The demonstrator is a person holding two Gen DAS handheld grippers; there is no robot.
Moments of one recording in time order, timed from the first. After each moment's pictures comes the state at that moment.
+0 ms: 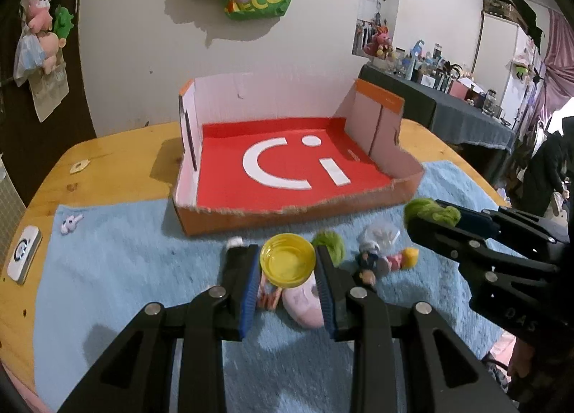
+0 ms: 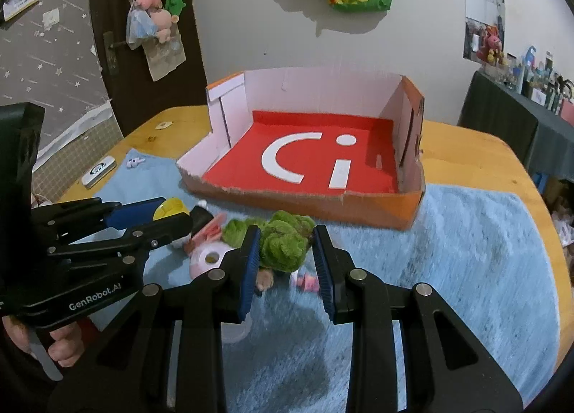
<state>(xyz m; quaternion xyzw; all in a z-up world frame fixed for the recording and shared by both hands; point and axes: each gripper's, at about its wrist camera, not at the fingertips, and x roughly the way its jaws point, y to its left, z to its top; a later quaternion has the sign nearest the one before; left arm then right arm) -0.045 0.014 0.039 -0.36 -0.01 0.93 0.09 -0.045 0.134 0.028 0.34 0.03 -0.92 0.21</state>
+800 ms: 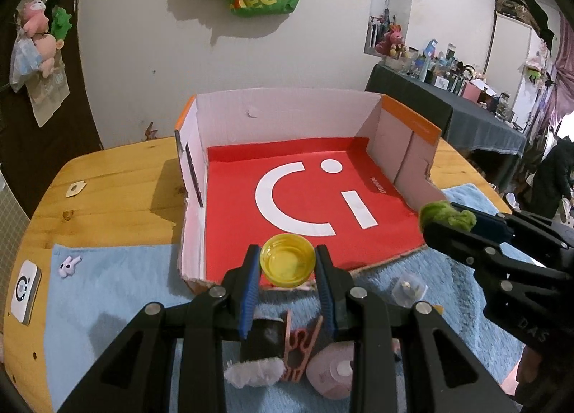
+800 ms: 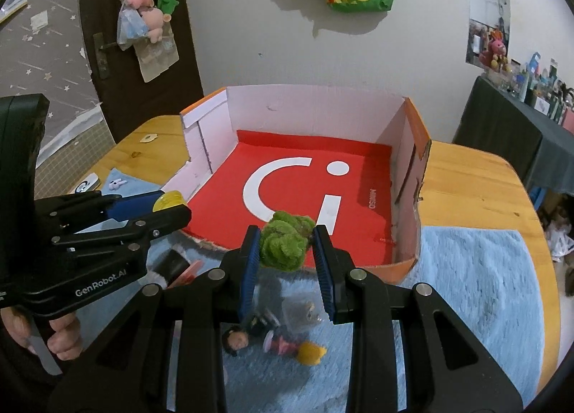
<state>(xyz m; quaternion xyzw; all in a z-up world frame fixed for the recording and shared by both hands) -0.108 0.008 0.054 -0.37 0.00 0.92 0.07 -0.102 0.129 0.046 0.35 0.04 -0.91 0.21</state>
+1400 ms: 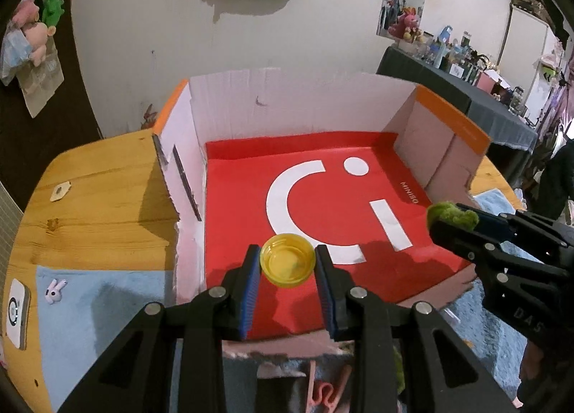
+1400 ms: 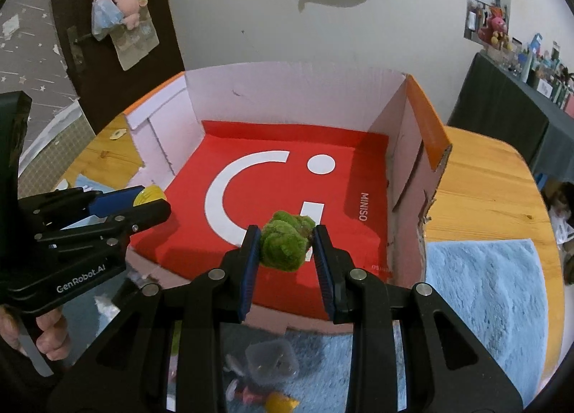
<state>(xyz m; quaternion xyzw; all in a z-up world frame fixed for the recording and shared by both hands) -0.175 0.001 0.032 -0.42 -0.01 0.90 0.06 -0.168 0.129 0.025 0.40 0.04 -0.90 0.19</state>
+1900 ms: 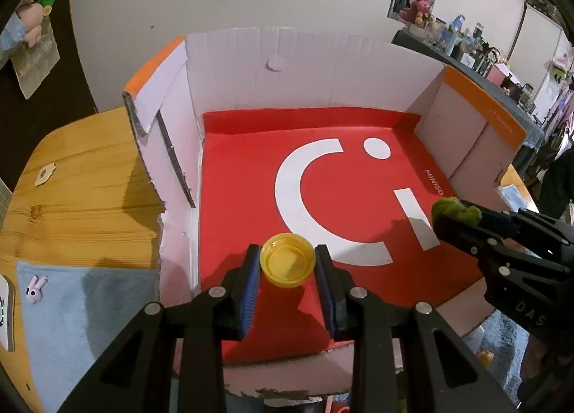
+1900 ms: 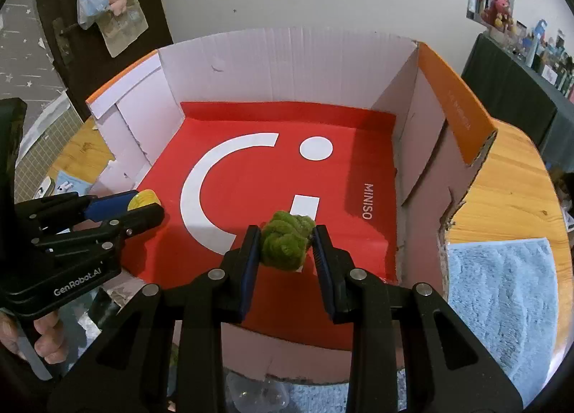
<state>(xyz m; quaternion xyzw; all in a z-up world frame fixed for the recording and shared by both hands) -0.199 -0.005 0.006 -0.46 -0.02 0.89 0.06 -0.198 0.125 -0.002 0.44 0.04 -0.88 0.18</state>
